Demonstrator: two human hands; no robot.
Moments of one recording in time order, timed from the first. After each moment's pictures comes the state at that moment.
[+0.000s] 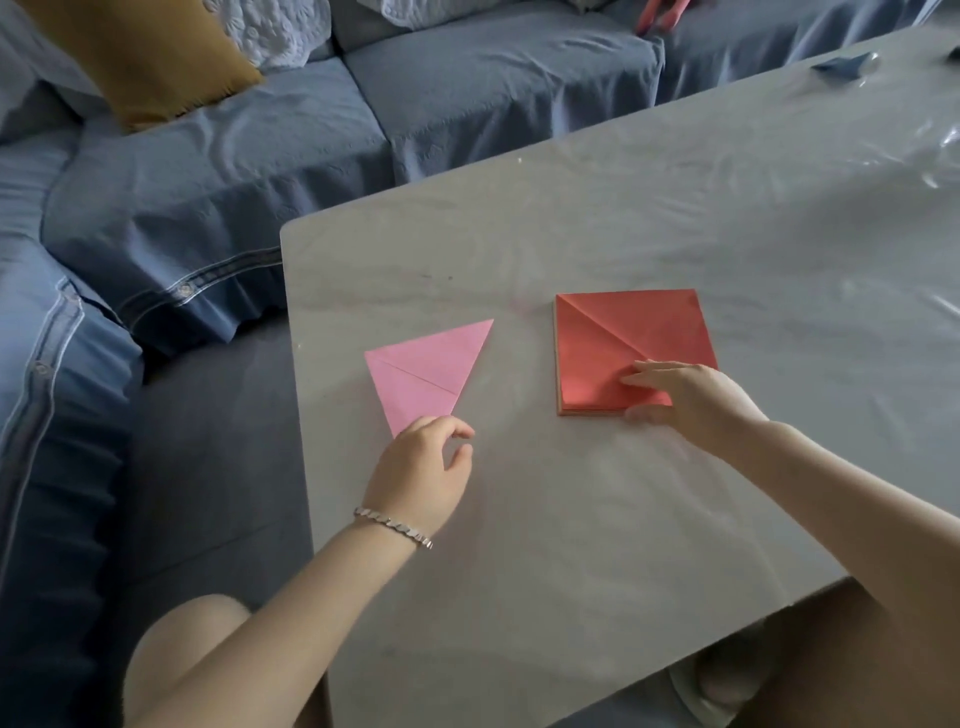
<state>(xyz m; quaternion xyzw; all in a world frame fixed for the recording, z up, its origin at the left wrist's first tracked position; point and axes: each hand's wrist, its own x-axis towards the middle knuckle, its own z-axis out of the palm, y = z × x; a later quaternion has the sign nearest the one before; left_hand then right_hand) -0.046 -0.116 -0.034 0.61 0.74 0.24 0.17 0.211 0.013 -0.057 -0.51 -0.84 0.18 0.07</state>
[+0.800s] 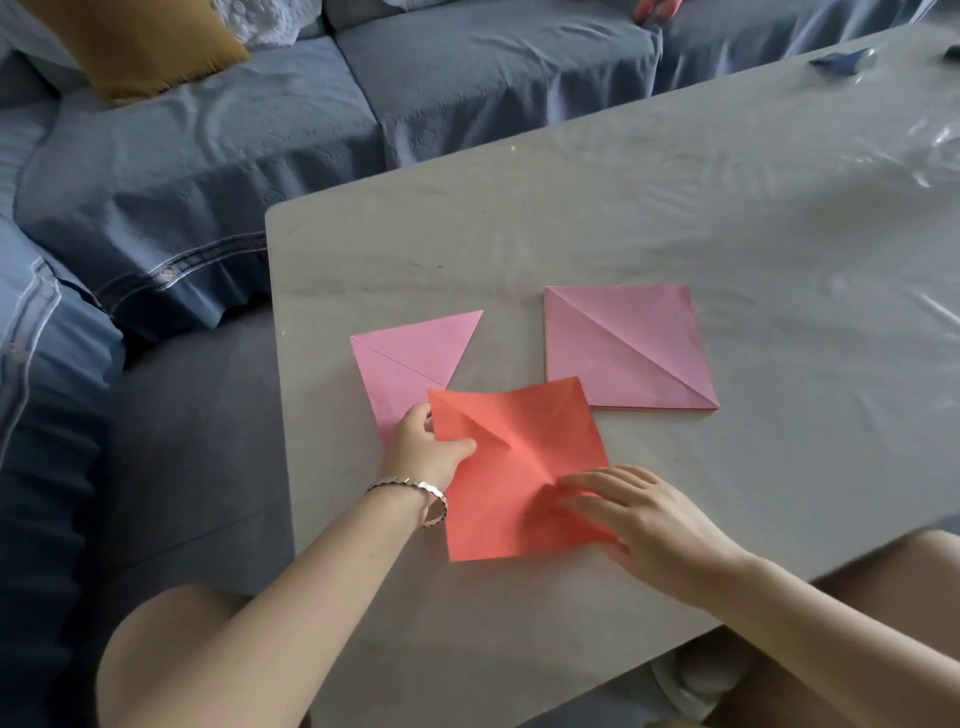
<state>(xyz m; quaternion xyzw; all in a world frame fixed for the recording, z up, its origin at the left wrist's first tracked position) -0.025 -0.097 -0.039 0.31 0.77 0.37 0.42 0.199 -0.087 -0.084 -0.26 -0.94 0.13 0.19</state>
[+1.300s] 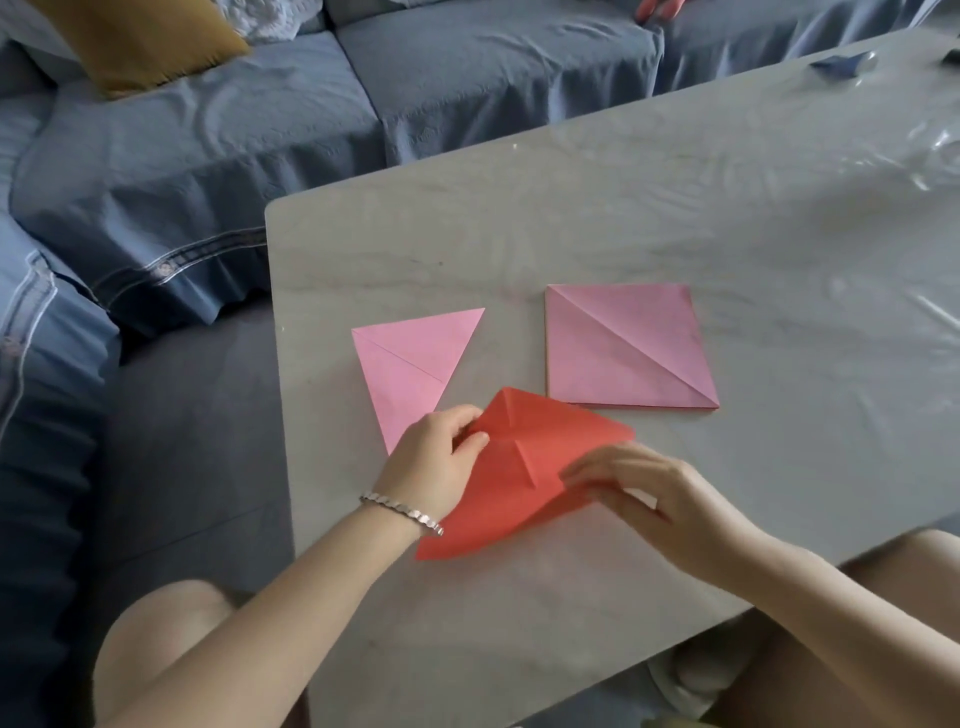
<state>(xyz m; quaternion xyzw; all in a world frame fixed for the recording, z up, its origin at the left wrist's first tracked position) -0.023 -0.112 -0.016 0.56 0.72 0.25 0.32 0.196 -0.085 -0.041 -0.29 -0.85 0.36 0.27</state>
